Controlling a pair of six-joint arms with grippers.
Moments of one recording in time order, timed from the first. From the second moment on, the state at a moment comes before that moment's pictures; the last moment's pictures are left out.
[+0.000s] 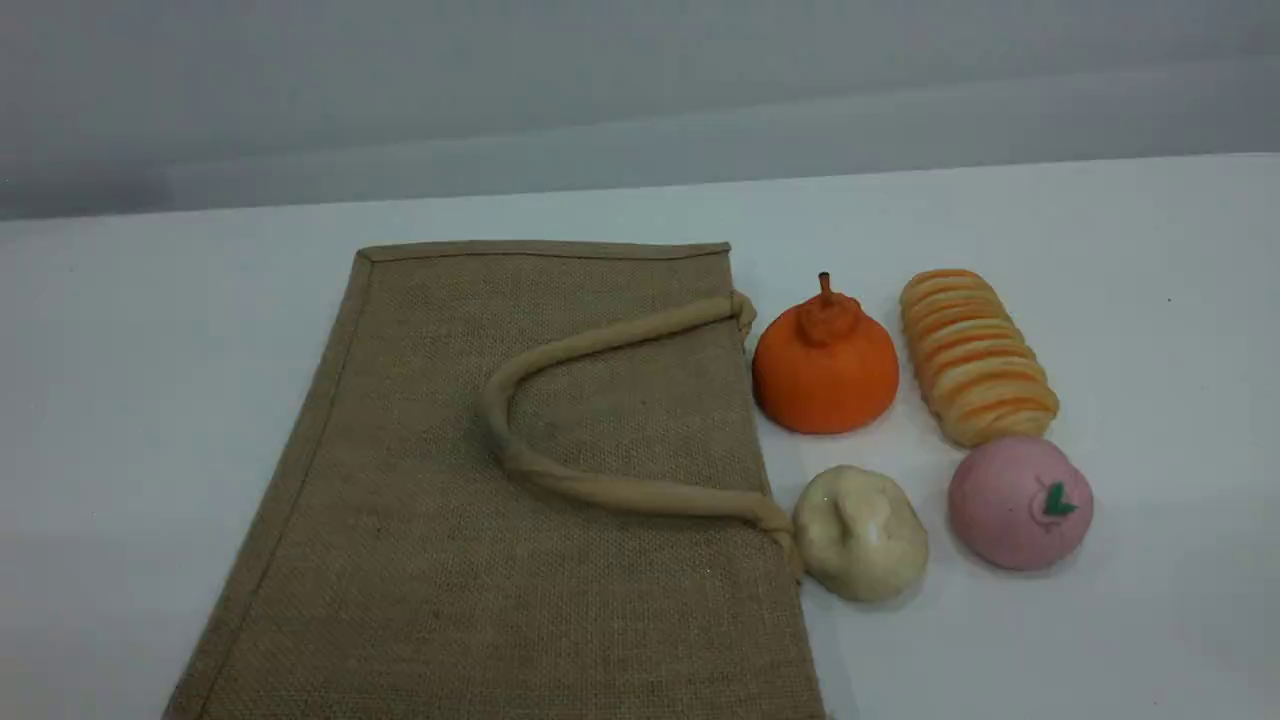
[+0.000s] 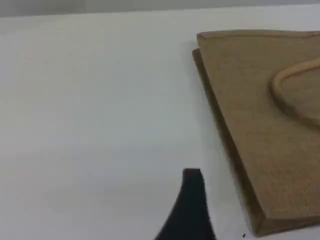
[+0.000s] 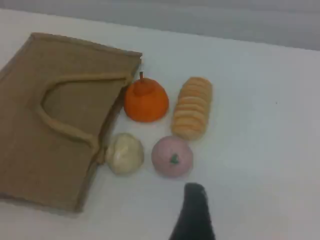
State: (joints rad) left arm -0.10 0.00 -0.50 0.00 1.08 0.02; right arm 0.07 0.00 -0.51 0.15 1.07 -0.08
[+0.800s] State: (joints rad) left arm -0.10 0.60 -0.81 -0.19 0.84 0.04; right arm 0.07 0.39 -0.54 0.38 0.70 -0.11
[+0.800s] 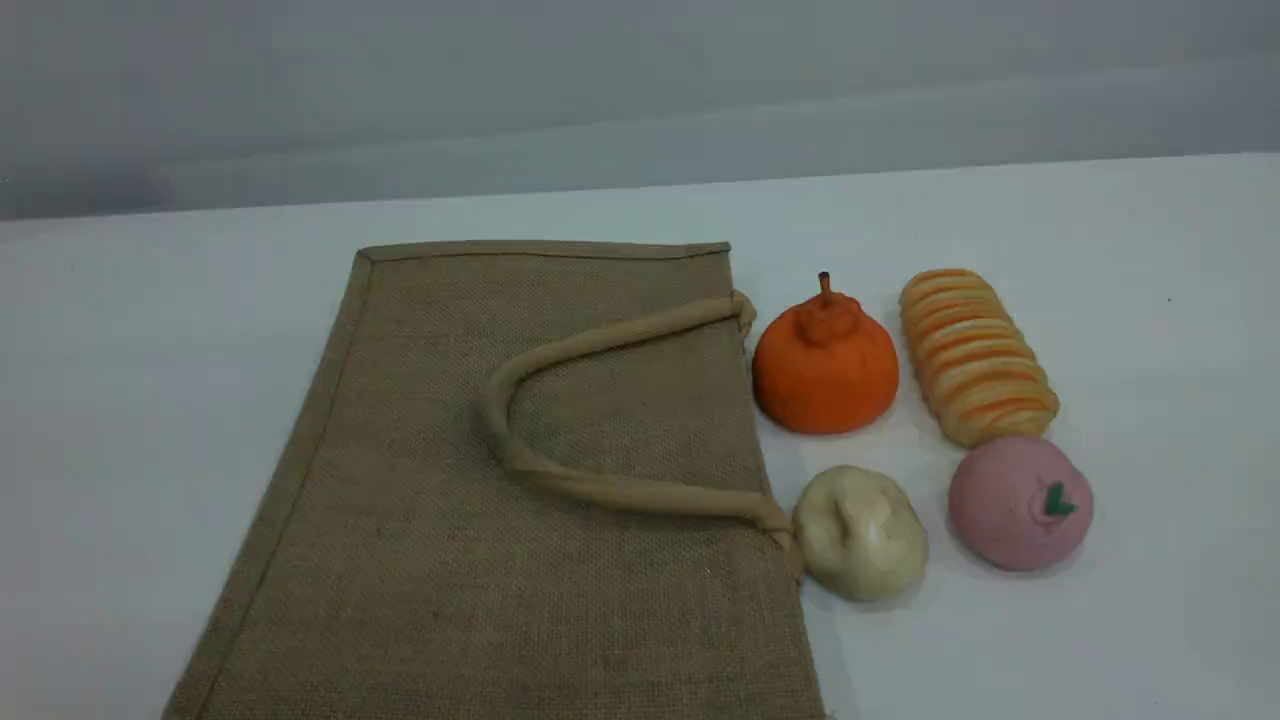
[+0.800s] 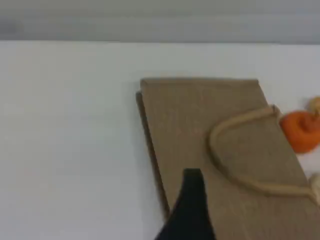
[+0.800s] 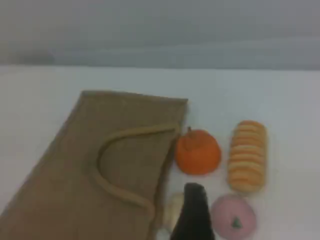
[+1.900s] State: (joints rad) left arm -0.32 2.04 -1.36 -0.40 0.70 0.02; right arm 0.07 1.45 -0.84 0.65 0.42 -0.32
